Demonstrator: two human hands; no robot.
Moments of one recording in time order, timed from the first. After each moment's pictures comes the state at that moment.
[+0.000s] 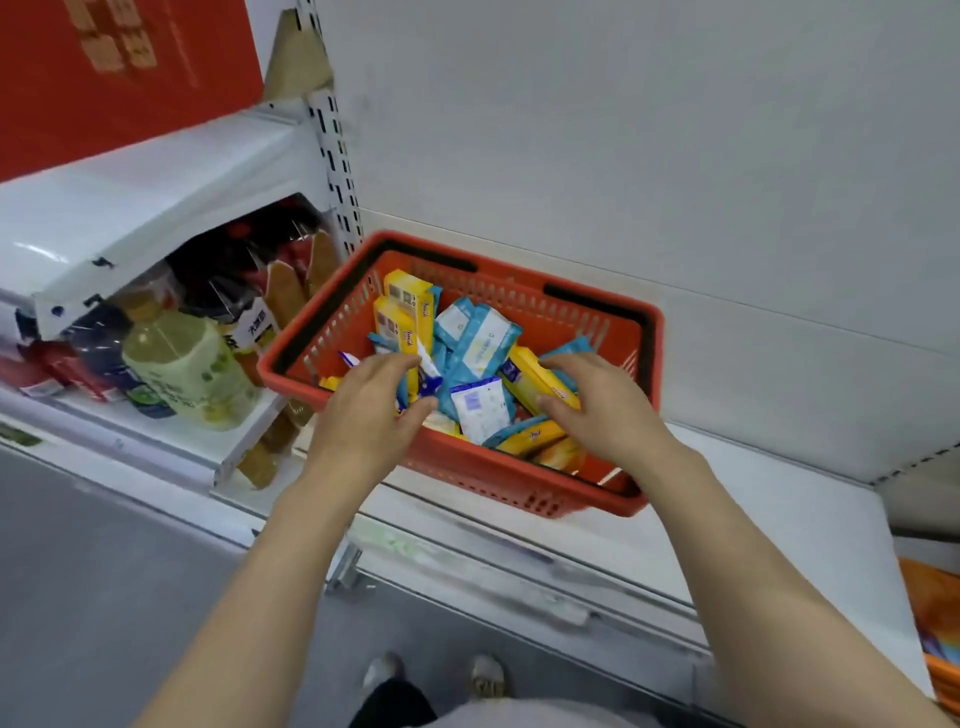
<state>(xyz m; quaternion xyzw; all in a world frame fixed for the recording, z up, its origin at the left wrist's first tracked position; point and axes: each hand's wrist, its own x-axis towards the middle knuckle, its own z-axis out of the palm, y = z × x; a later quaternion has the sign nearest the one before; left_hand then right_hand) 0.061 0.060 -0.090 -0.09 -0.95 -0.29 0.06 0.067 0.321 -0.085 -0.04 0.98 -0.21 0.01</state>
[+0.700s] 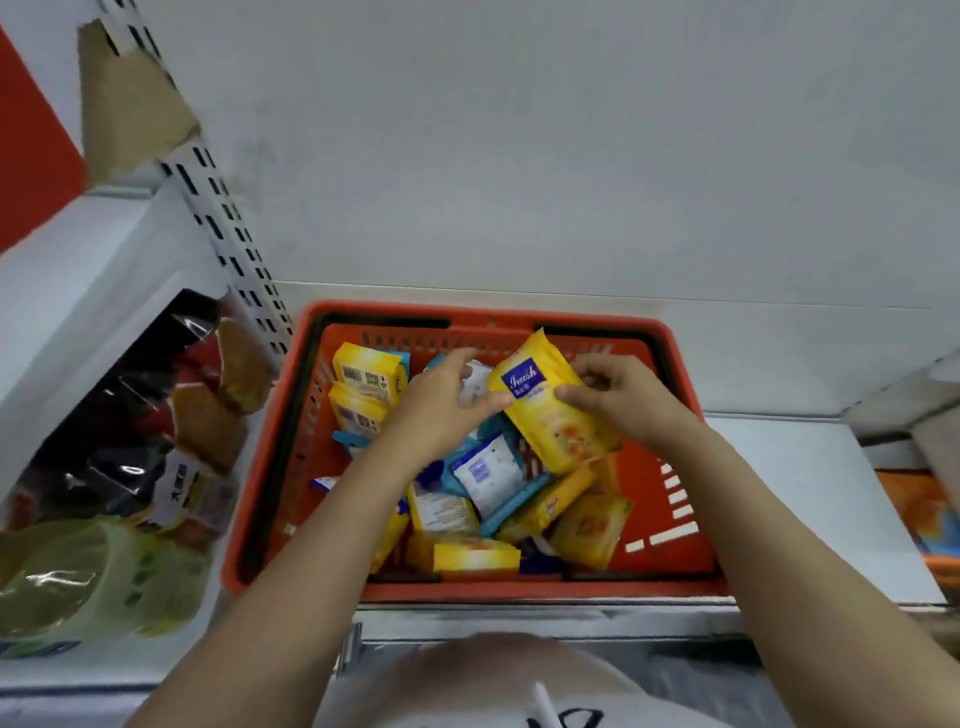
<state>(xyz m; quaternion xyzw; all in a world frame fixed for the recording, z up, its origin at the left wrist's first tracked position) -0.122 0.109 -0.118 -0.22 -0.86 -0.40 -0.22 -0.028 0.322 -0.101 0.20 0.87 -0.45 0.03</state>
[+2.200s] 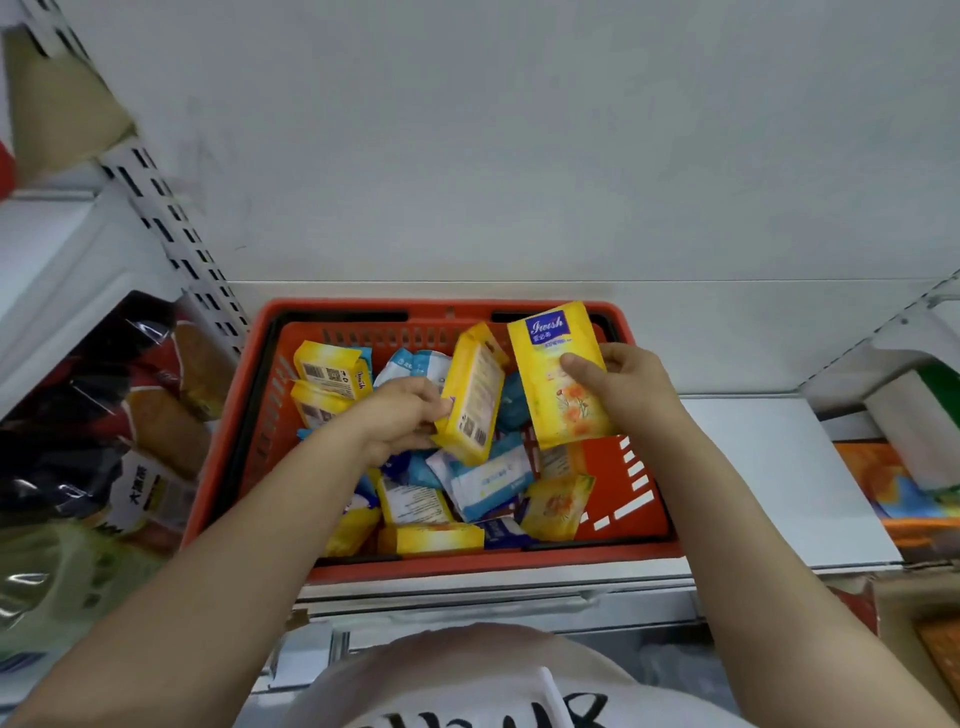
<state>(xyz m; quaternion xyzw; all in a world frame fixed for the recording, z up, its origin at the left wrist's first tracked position) -0.123 0.113 -0.137 -0.05 -0.72 -0.53 -0.44 0.015 0.324 -0.091 0.35 0.76 -0.54 -0.09</state>
